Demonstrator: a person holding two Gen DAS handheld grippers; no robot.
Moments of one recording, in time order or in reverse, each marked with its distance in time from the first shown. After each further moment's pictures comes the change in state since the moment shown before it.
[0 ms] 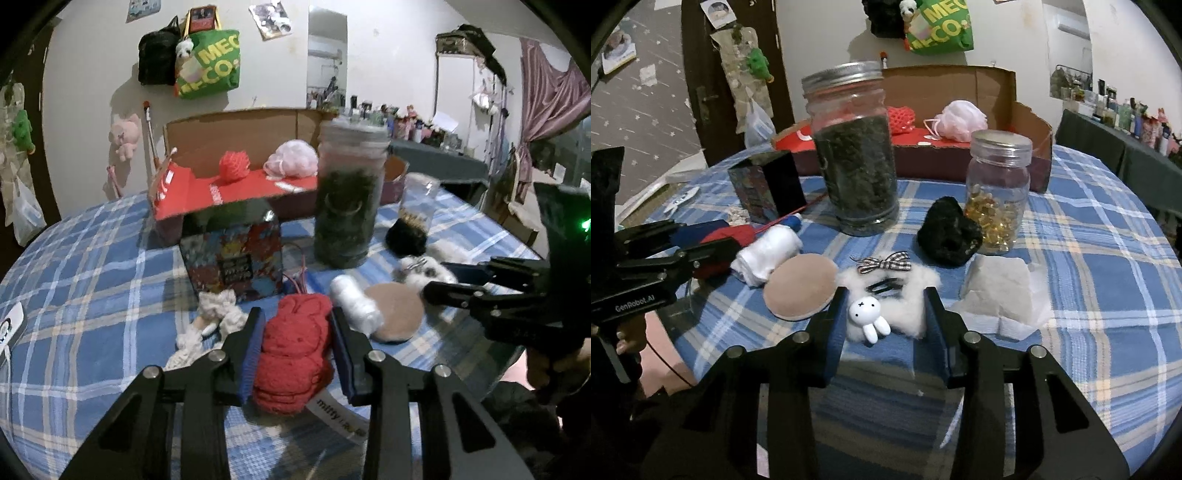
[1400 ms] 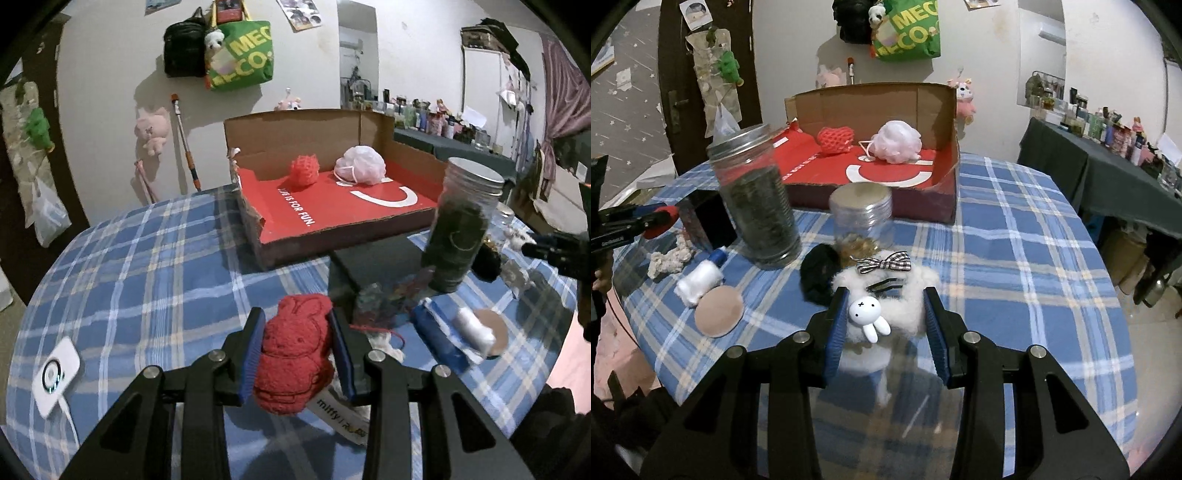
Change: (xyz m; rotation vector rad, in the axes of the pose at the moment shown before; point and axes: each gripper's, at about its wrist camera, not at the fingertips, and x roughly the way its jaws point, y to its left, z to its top) left arm 0.012 0.109 0.038 0.005 0.068 0.085; right arm -0.023 -0.082 0.039 -0.010 0.024 -0.122
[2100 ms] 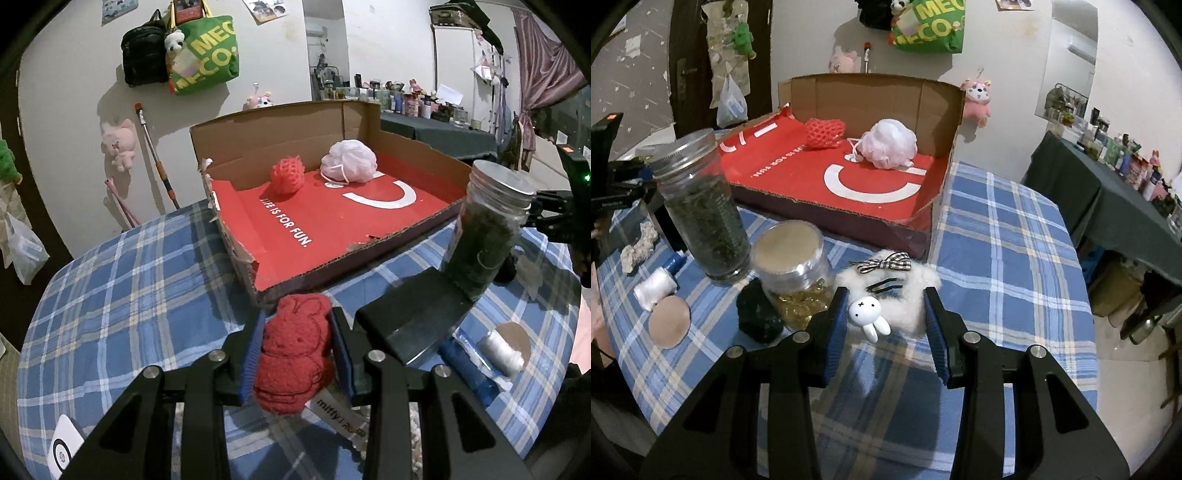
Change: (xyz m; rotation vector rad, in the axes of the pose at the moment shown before) left arm 0.039 0.010 0.040 0.119 0.033 -0.067; right arm 0.036 -0.030 0.037 -0.138 0.057 -0.010
